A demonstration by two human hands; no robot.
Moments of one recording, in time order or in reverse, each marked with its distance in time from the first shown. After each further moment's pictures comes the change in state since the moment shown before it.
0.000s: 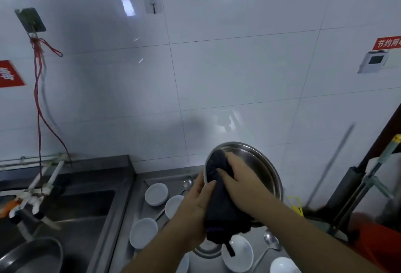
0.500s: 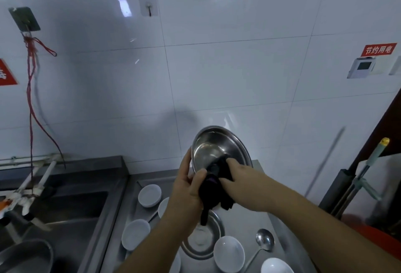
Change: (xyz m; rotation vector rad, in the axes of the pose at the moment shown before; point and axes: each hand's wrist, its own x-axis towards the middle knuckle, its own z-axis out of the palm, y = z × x) left_hand 0.014 0.014 0.012 0.057 0.132 0.249; right_hand -0.002 -0.021 -0.046 -0.551 -0.294 0.168
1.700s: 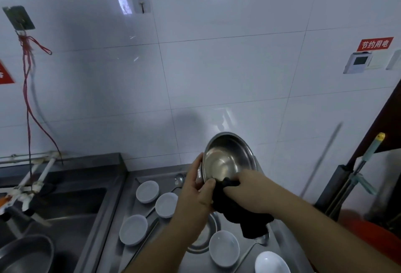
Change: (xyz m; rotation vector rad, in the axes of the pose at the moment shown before) left_hand -0.016 -0.030 0.029 0.124 0.033 -0.044; right_hand -0.020 0.029 0.000 0.093 -0.054 0.127
